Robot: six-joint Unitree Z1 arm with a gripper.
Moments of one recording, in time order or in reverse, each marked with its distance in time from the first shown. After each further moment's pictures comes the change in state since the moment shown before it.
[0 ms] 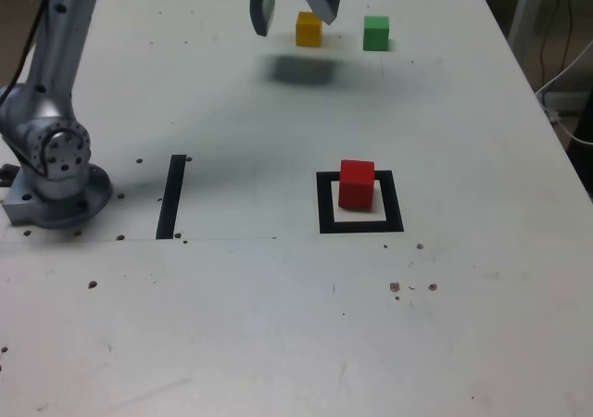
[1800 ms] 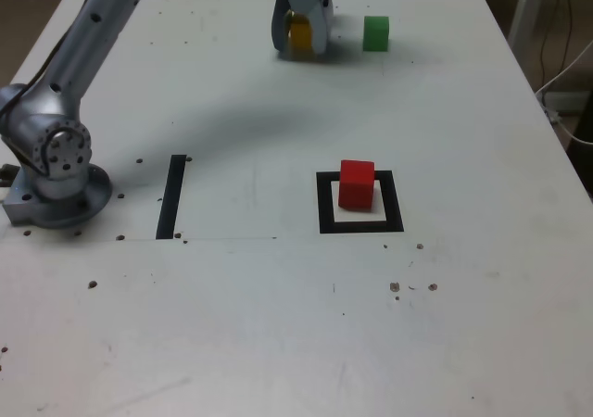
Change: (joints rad) arm 0.022 0.291 -0.337 0.137 0.008 0.039
